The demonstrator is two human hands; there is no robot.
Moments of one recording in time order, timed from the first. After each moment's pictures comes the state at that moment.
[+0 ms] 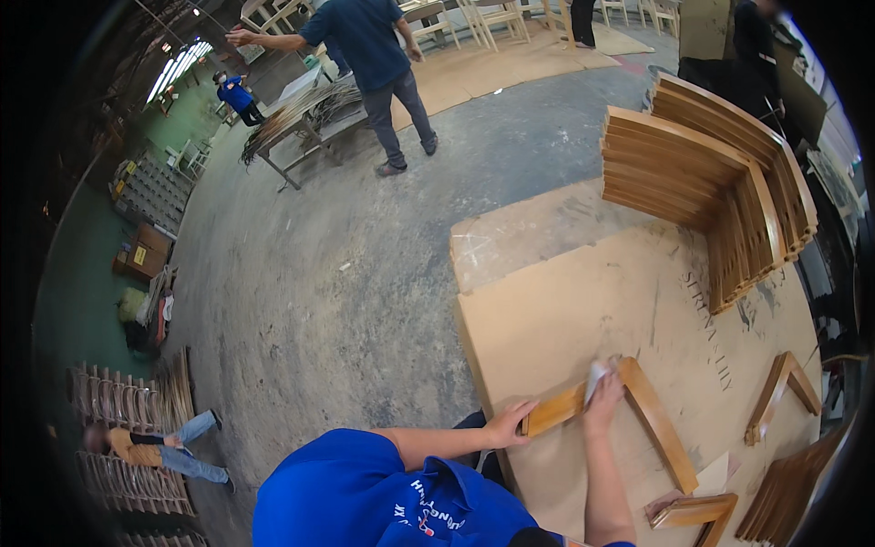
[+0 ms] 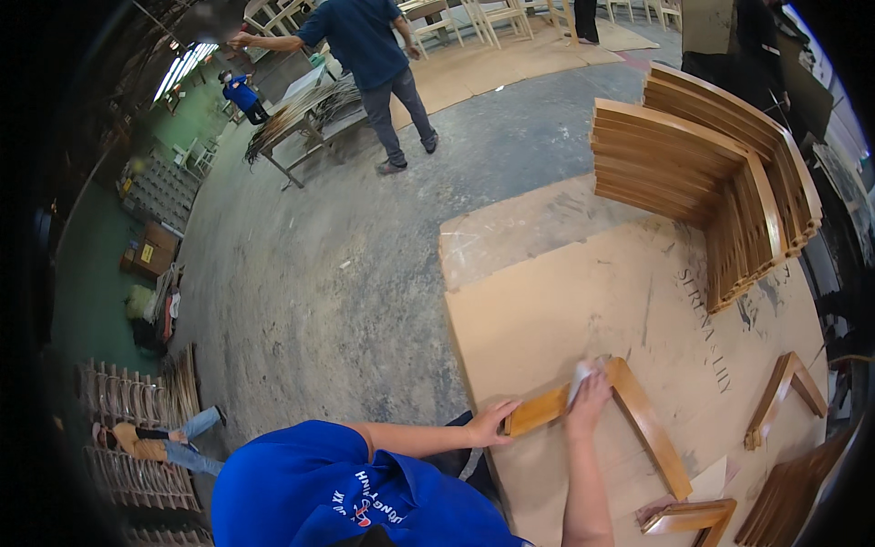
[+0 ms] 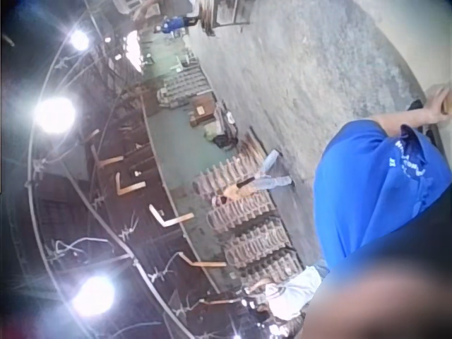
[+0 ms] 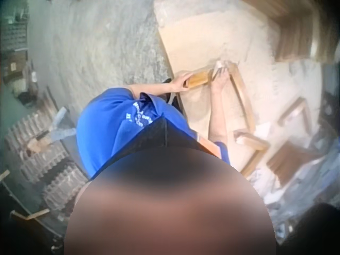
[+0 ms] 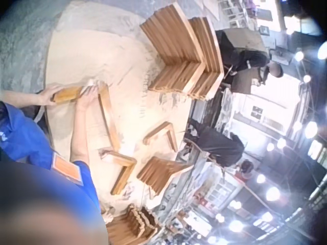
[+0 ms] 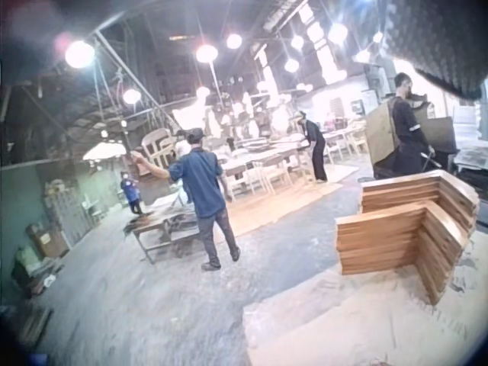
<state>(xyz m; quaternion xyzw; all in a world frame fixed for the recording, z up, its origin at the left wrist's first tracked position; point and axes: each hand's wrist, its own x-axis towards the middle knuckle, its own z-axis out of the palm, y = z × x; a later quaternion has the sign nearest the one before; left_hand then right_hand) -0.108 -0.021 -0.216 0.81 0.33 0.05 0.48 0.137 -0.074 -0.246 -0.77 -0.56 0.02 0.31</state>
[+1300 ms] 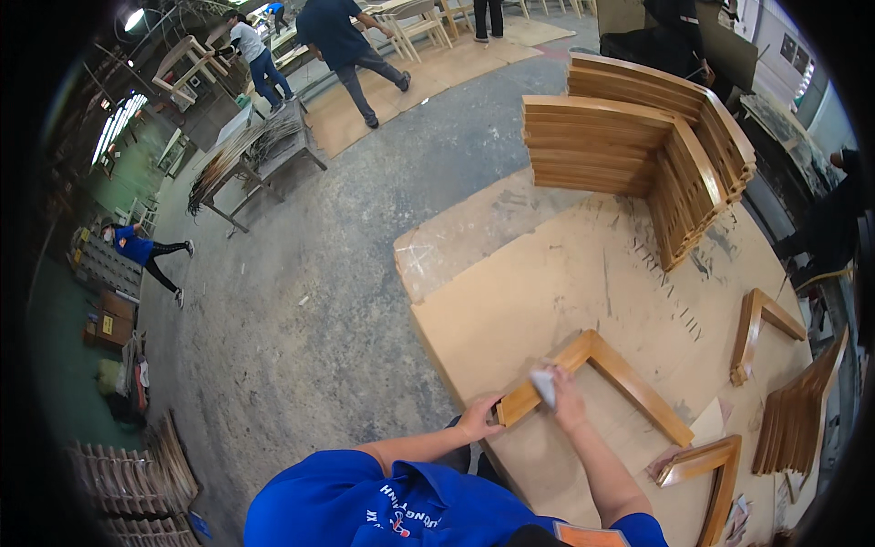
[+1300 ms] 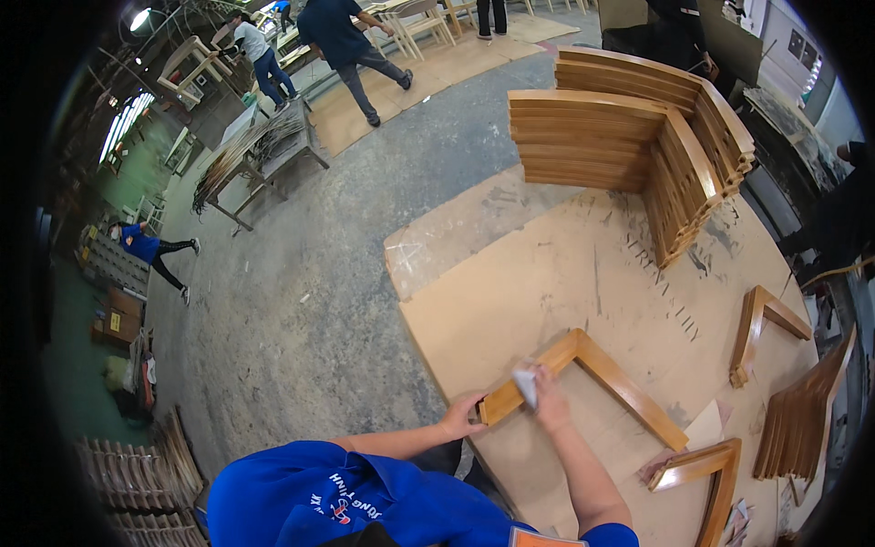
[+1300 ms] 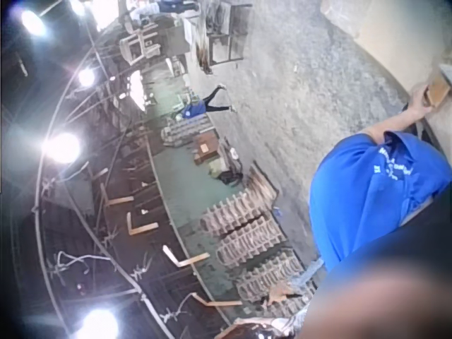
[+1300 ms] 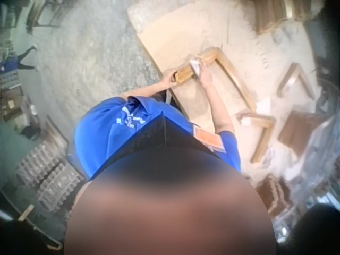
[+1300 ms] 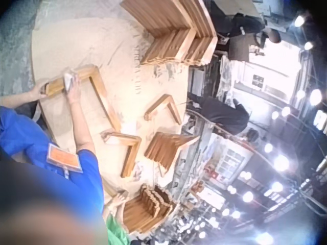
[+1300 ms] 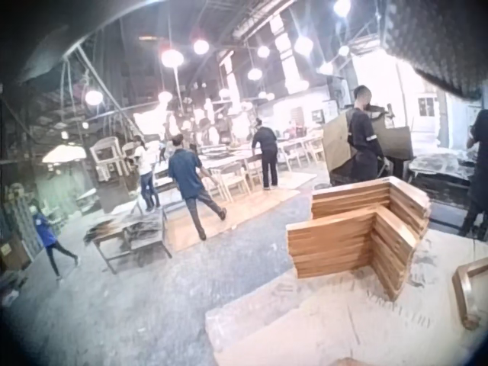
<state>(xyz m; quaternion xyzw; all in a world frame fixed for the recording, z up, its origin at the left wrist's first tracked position) -0.123 -0.015 -0.250 0.82 0.31 0.11 0.46 0.126 -0.097 -0.211 -0.74 -0.53 0.28 0.31</state>
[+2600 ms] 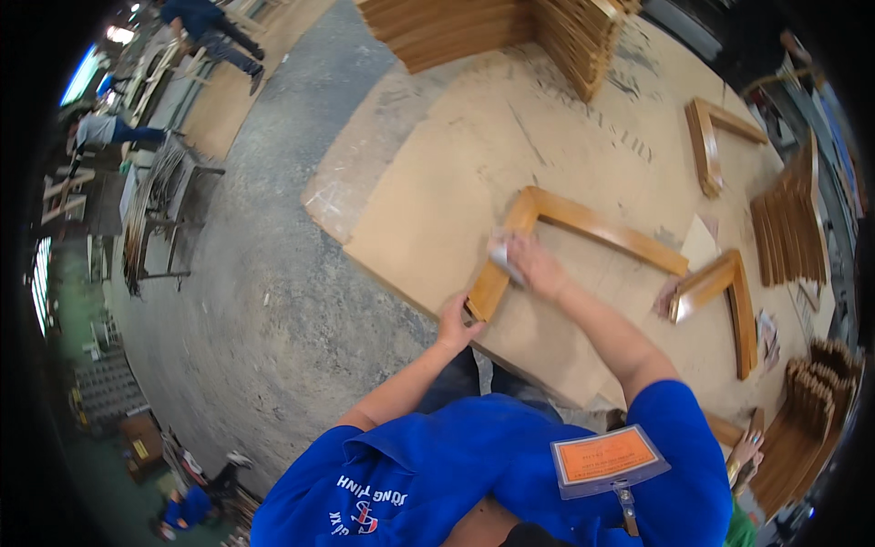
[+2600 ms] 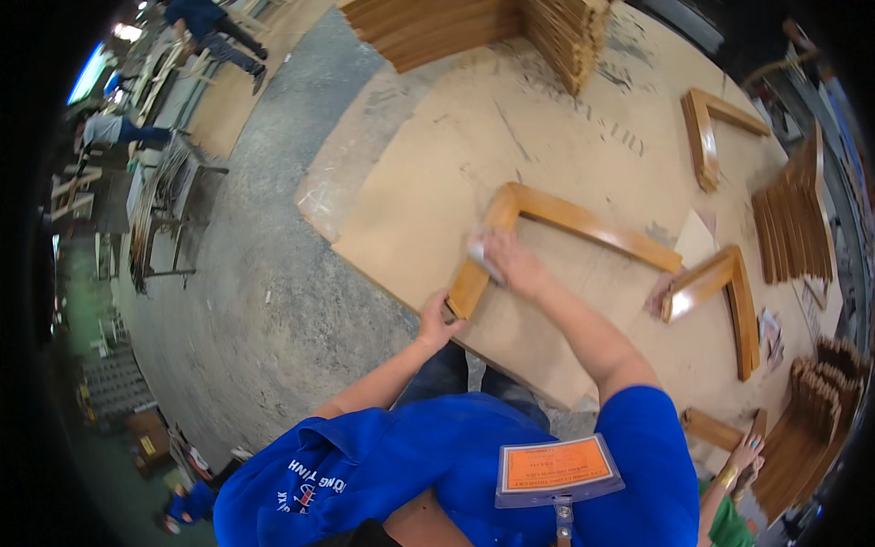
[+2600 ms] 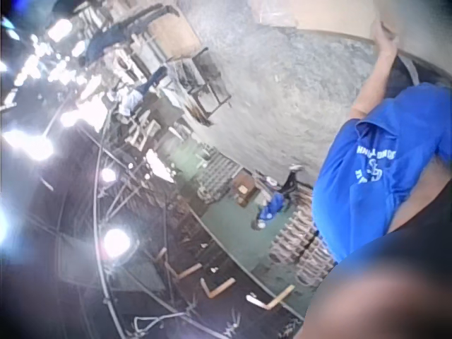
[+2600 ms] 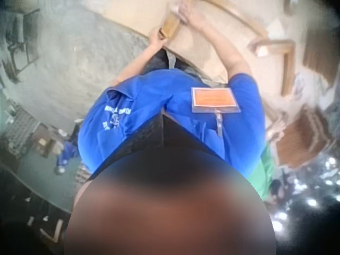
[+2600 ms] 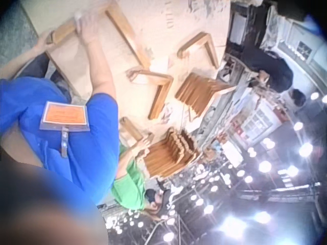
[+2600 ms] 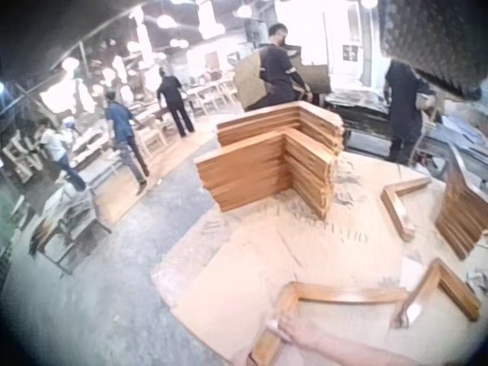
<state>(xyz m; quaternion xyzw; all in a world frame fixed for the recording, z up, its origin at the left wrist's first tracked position) -0.113 -0.010 -0.230 0.82 0.32 0.07 0.47 0.135 -0.107 -0.230 -0.70 -0.66 0.04 0.26</state>
